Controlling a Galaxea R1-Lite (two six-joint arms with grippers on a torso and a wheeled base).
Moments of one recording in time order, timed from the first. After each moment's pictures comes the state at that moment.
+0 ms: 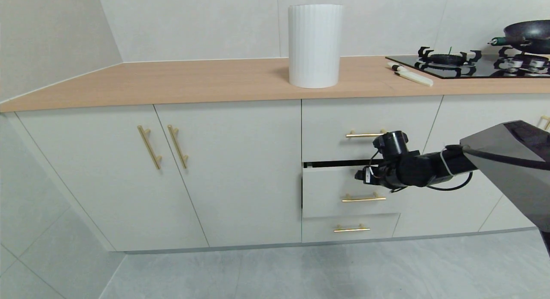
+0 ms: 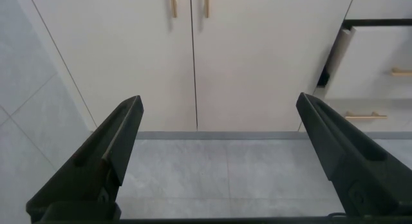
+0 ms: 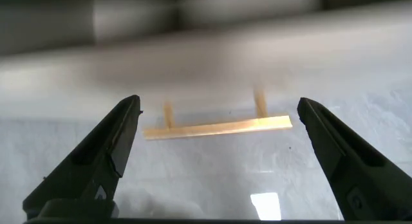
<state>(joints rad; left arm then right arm) 0.00 0.00 0.00 0.00 0.04 -0.01 0.28 2.35 -1.55 -0.12 -0.20 0.30</state>
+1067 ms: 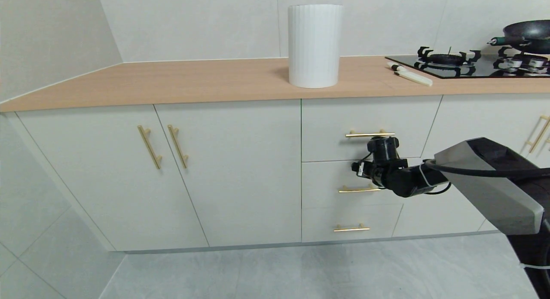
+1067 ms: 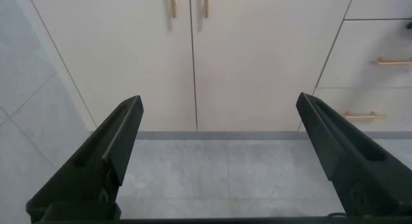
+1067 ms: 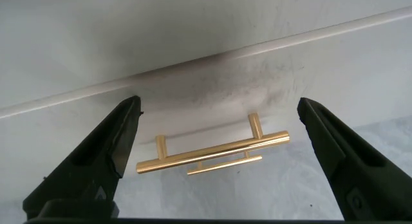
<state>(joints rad) 0.00 0.00 0.00 0.00 0.04 -0.01 0.27 2.50 -1.64 -0.41 -0.33 0.35</state>
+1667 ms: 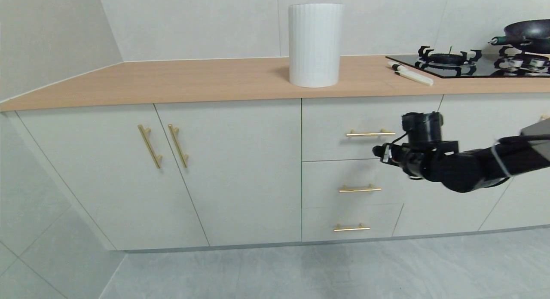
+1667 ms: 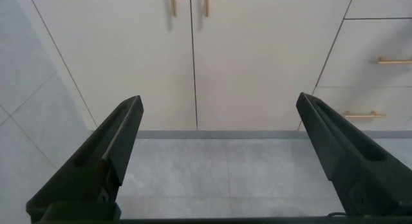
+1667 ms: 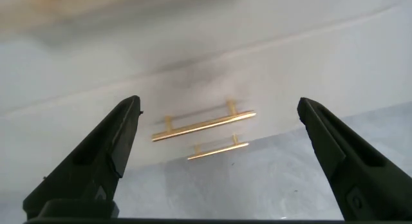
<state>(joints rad) 0.00 0.00 0.00 0.00 0.04 -0.01 0.29 2.04 -1.22 -0.43 -0.37 0.34</state>
